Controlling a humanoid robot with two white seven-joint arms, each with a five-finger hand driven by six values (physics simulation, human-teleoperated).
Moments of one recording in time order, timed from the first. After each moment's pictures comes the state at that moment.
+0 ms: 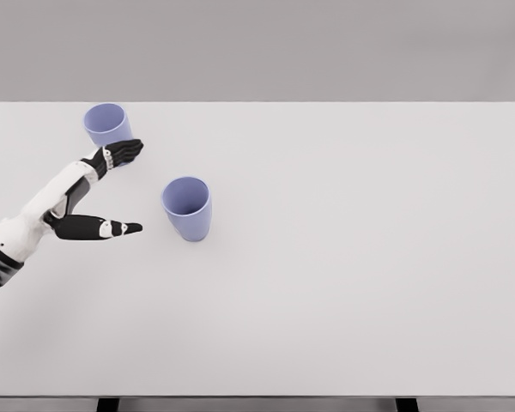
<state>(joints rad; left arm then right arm) -0.10 0.91 -0.48 -1.79 0.47 -0.37 -0.06 0.00 0.00 -0.06 0.05 -0.05 -0.08 0.10</state>
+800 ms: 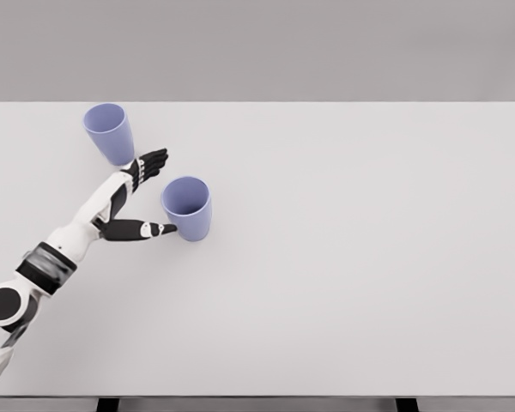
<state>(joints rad) -0.12 0.66 -0.48 -1.66 0.37 -0.21 -0.04 0.00 0.00 -0.06 0.05 -0.05 -0.08 0.10</state>
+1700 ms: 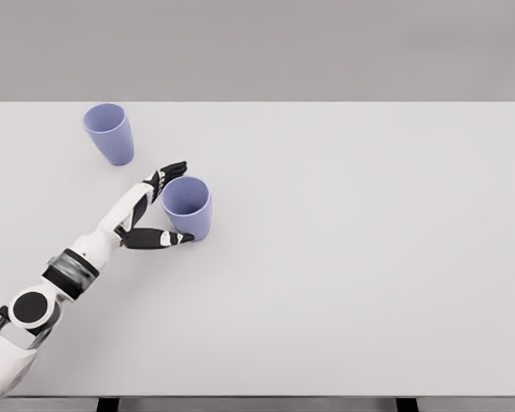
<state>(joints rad) -0.14 0.59 -0.53 -1.60 0.32 -0.21 -0.04 0.00 0.00 -0.06 0.05 -0.05 -0.08 0.10</state>
